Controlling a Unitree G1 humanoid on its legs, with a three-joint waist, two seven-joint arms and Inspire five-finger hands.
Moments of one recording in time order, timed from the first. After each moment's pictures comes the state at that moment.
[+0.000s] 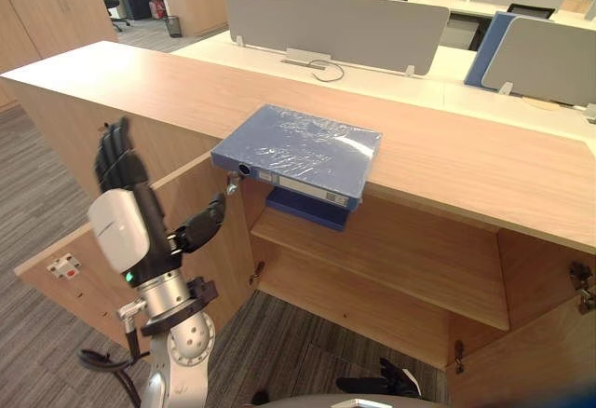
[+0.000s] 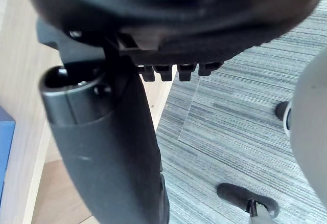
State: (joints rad) left arm 0.28 0.08 0.01 -0.47 0.82 -0.02 0.59; right arm 0.09 -0.01 0.00 1.06 0.00 -0.03 -0.05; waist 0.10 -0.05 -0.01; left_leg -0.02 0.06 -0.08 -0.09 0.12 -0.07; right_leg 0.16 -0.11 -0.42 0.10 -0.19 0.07
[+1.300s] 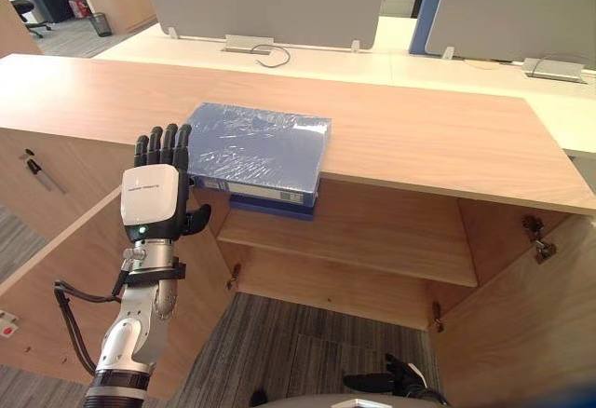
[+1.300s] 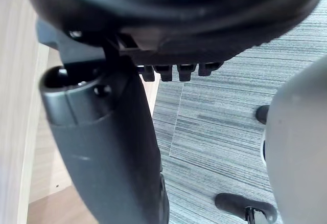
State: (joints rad) left arm 0.03 0.45 0.05 0.00 0.98 -0.01 0.48; right arm 0.05 -0.05 -0.03 1.10 -0.05 -0.03 -0.02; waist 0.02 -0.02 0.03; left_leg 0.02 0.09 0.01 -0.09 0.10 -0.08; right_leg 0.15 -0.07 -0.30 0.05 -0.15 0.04
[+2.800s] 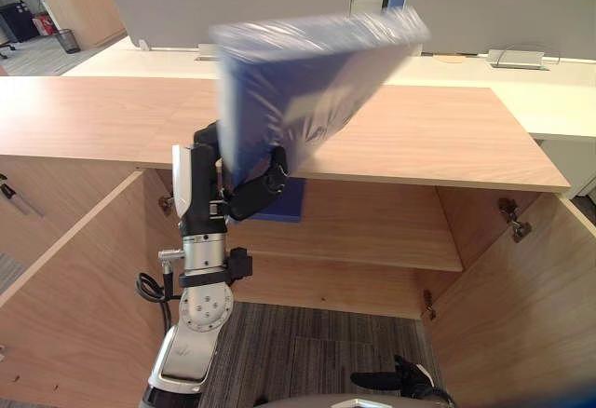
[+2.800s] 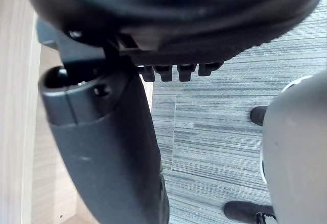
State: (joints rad) left arm 0.11 0.20 -0.13 -0.40 0.12 -0.21 0.38; right arm 0.03 -0.07 -0.07 1.13 -0.04 -0.02 -0.04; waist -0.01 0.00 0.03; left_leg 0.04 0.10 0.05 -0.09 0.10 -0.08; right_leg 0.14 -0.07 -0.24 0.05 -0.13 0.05
